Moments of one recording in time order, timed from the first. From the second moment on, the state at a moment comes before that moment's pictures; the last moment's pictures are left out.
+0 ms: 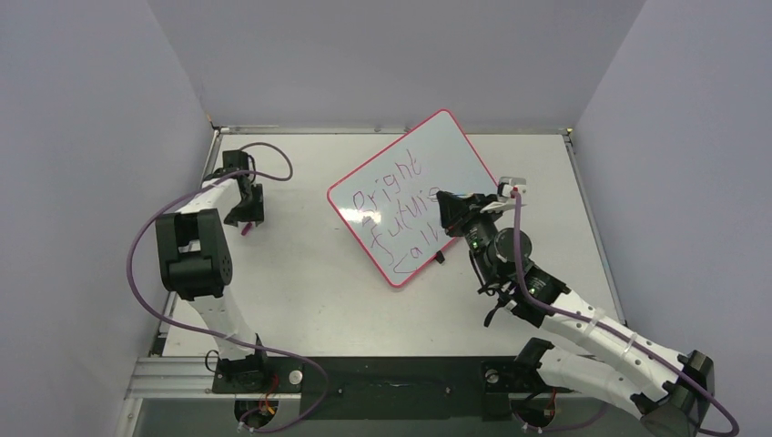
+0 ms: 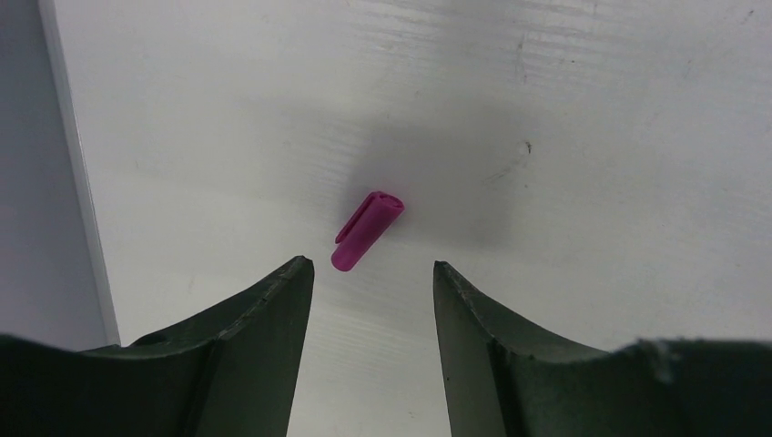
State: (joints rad) left arm 0.10 1.87 1.30 -0.57 -0.23 -0.02; right arm 0.84 0.90 0.72 0.26 0.50 0.46
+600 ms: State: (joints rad) left arm 0.16 2.03 1.44 -0.59 -0.16 0.02; right arm 0.73 0.76 0.61 0.24 0.46 0.48
